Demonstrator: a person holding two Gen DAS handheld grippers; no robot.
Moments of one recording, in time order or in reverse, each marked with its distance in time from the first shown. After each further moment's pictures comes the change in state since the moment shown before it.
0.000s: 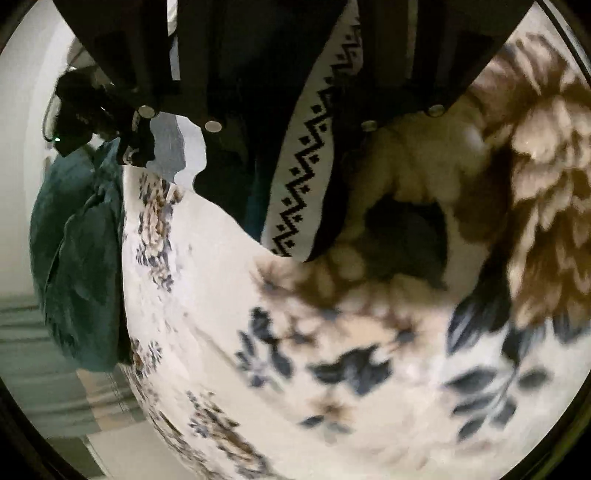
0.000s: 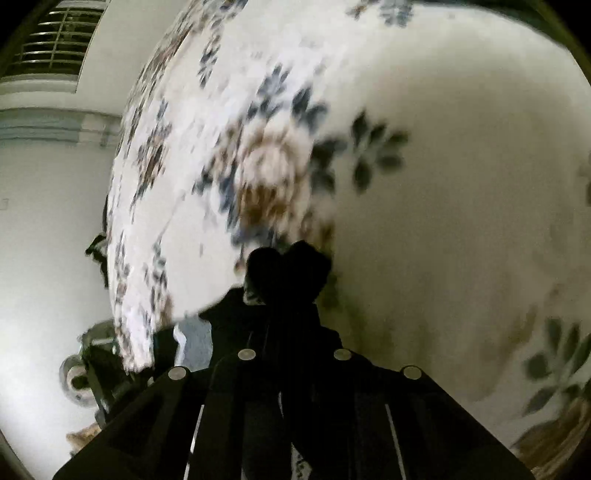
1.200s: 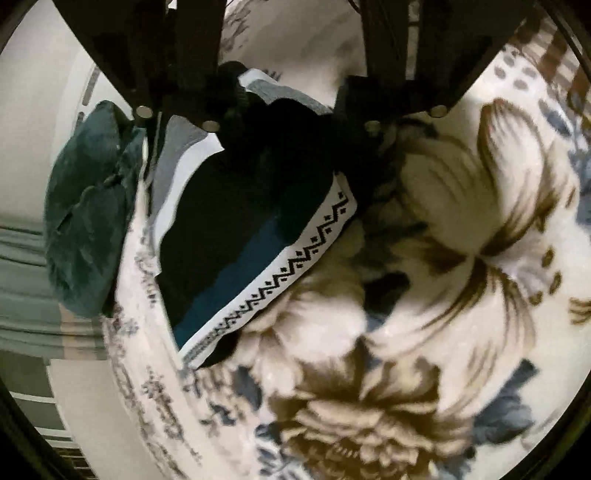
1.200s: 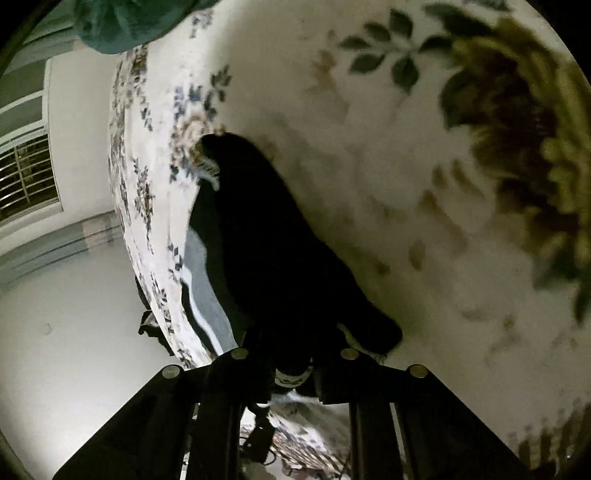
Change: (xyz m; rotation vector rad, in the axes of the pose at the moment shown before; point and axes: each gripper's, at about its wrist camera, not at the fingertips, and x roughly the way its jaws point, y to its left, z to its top) left arm -0.074 0.032 -0.153 -0.314 -0.083 -0.036; right arm -0.077 -0.075 -0.211 0.476 -0.063 0.150
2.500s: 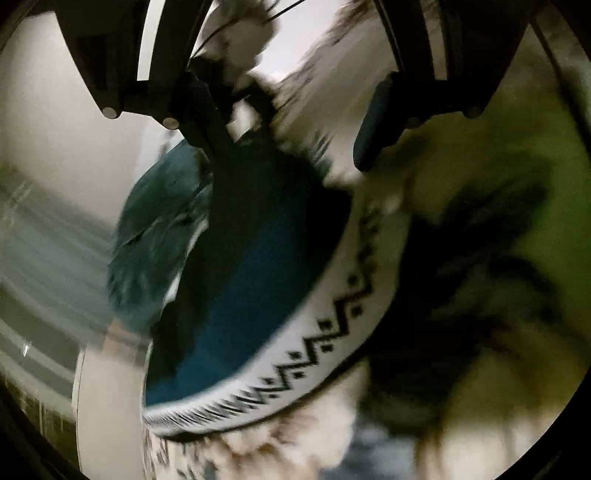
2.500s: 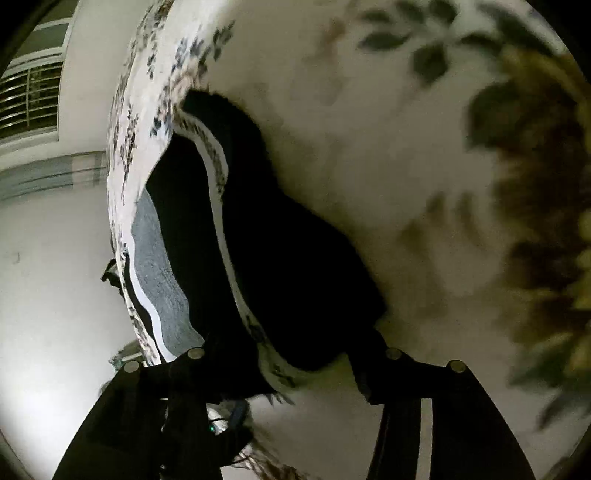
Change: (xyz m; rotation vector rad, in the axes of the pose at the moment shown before) left arm 0.056 0.036 -0.047 -0.120 0.256 -0.329; right arm 0.018 -0.039 0.027 -0.265 0.059 -0.093
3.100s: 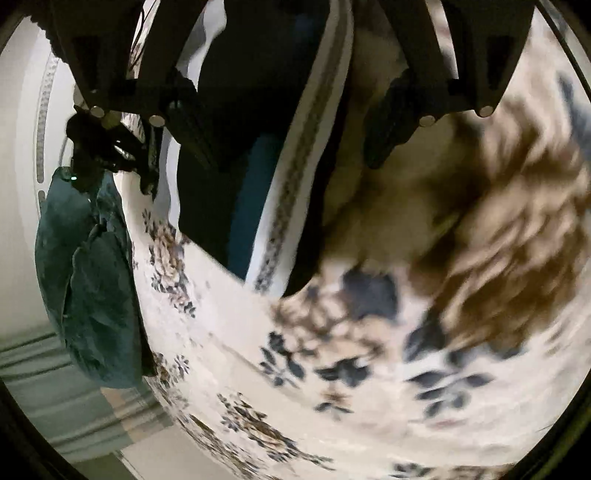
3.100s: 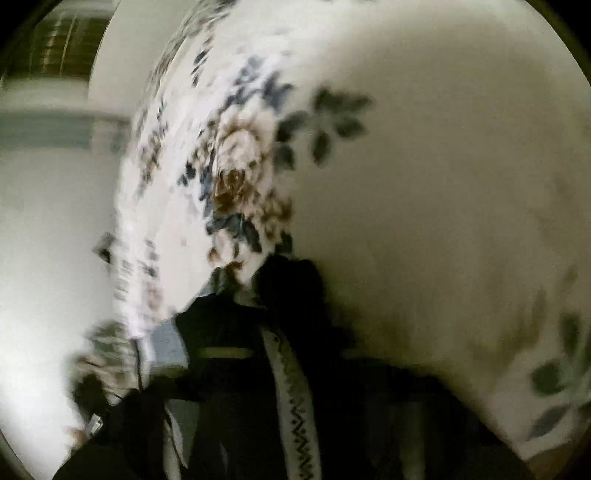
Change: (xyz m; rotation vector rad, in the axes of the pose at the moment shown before) left arm 0.015 -0.123 0.123 0.575 -0.175 0.449; right arm 0.045 0.102 0.144 -0.286 -0.051 -0.046
